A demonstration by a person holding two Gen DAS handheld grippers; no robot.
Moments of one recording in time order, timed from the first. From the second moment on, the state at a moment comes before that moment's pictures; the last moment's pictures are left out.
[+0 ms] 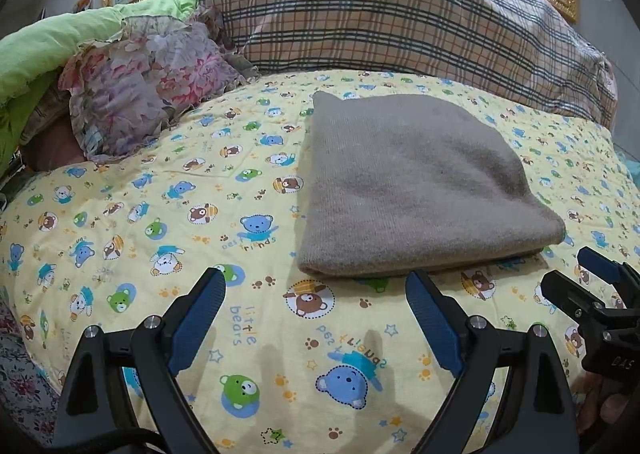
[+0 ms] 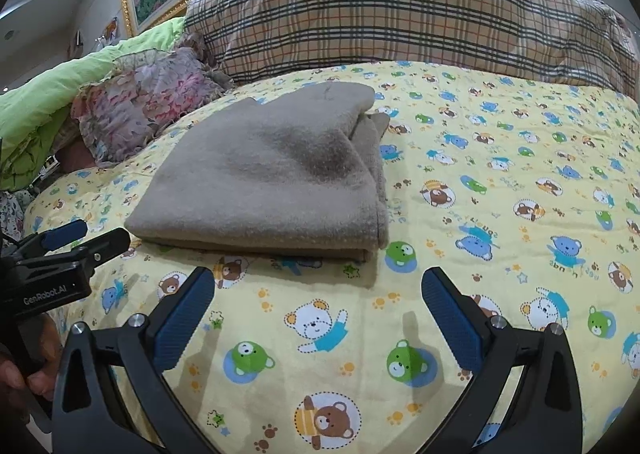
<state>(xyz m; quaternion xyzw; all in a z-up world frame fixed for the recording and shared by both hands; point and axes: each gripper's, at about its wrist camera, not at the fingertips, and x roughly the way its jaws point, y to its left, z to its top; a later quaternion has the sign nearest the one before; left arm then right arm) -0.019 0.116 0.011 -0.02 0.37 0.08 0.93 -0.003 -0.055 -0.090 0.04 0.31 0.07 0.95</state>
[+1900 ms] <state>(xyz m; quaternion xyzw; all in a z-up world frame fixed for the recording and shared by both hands) -0.013 0.126 0.022 -0.03 0.38 0.08 0.92 0.006 -0.045 -0.079 0.03 0.32 0.09 0.94</state>
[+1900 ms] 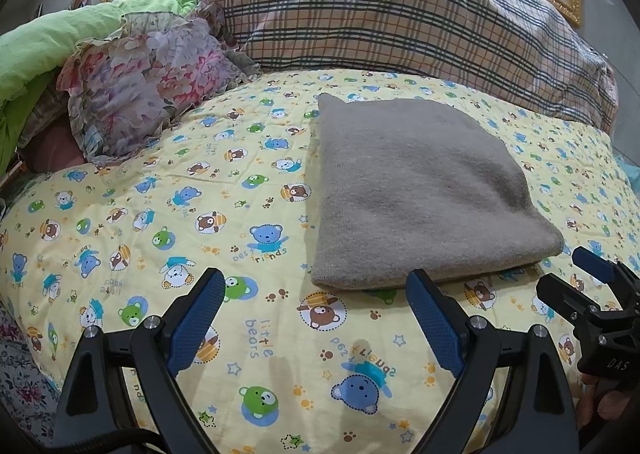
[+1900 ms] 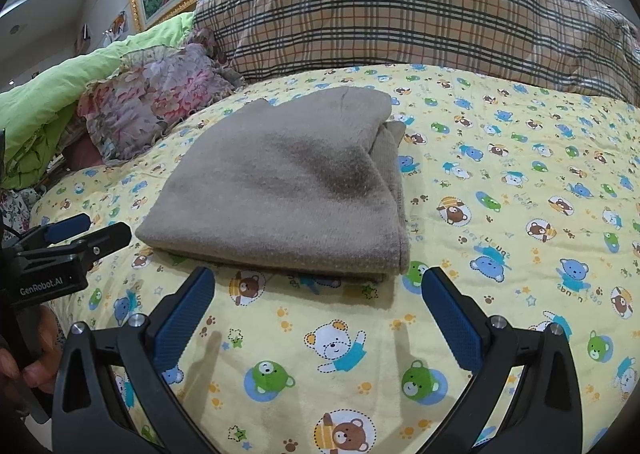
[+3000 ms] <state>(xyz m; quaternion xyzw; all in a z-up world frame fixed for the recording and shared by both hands) -0.009 0.126 0.022 -0.02 0.39 0.07 0.92 0.009 -0.045 -0.078 0.04 0.32 0.09 0.94</state>
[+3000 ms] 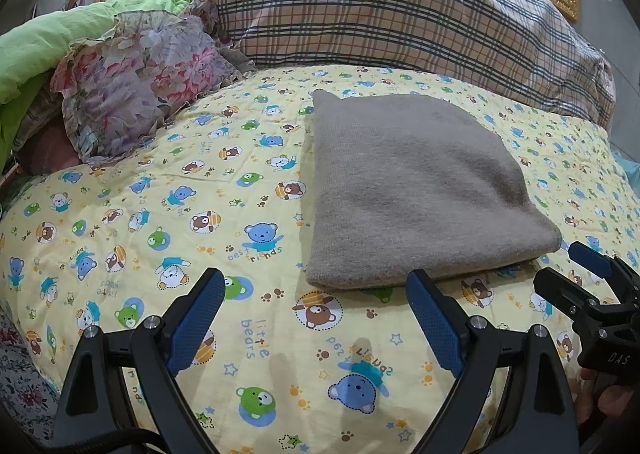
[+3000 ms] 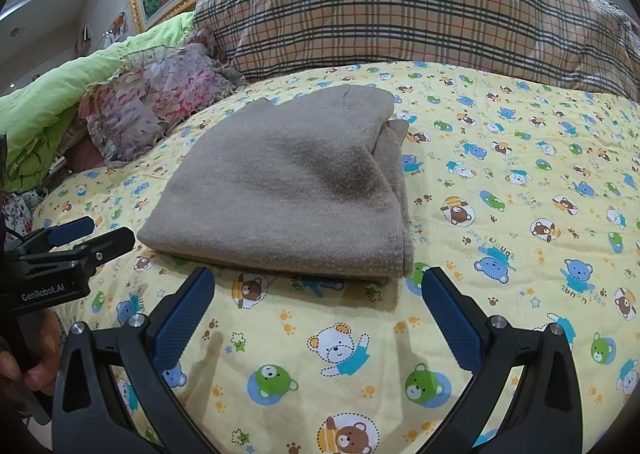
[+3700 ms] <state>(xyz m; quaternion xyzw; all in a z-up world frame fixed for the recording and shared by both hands) -0.007 0.124 0.020 -0.02 0.40 0.06 0.92 0.010 -0.046 -0.078 0.04 0.32 0.10 0.94</state>
